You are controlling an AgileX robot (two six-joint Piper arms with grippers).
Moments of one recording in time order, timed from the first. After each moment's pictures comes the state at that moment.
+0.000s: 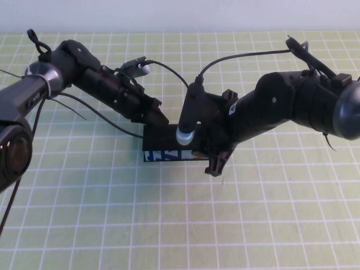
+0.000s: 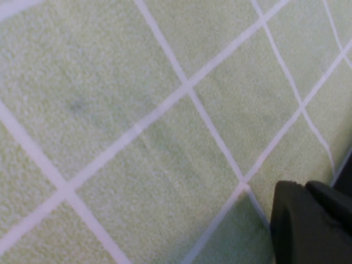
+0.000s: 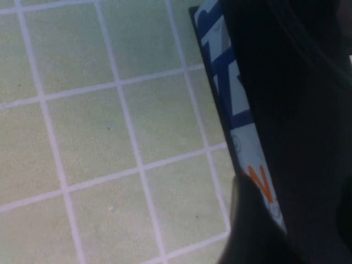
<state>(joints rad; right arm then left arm) 0.59 1.87 -1.37 0.34 0.54 -1.03 -0.22 2.46 -2.08 -0.83 1.20 0.69</state>
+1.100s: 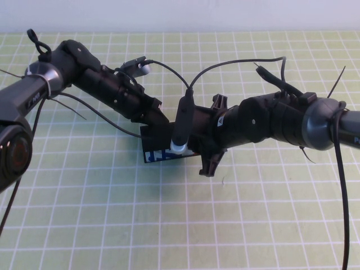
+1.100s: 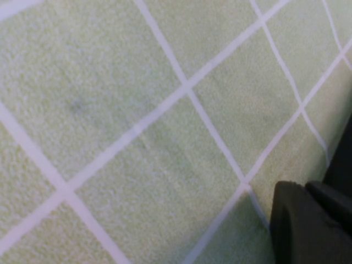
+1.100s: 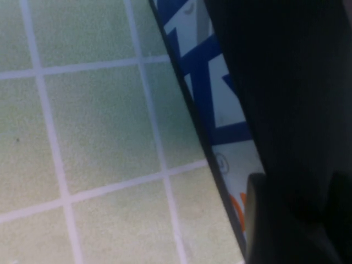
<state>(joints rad) 0.61 1.99 -1.38 0.26 0.32 -1.06 -0.22 2.46 -2.08 -0.83 1.20 0.69</state>
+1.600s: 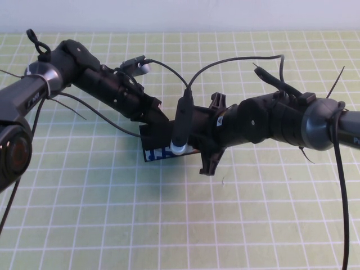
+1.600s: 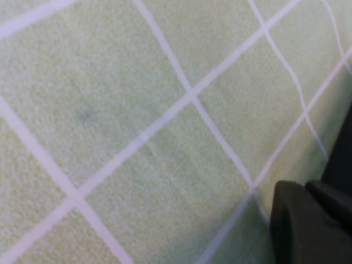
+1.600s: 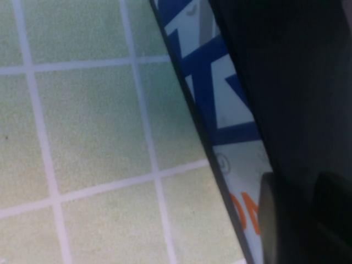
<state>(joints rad) 0.61 2.00 -1.38 0.23 0.31 -1.06 -0.22 2.46 -2.08 -0.83 1.19 0.69</state>
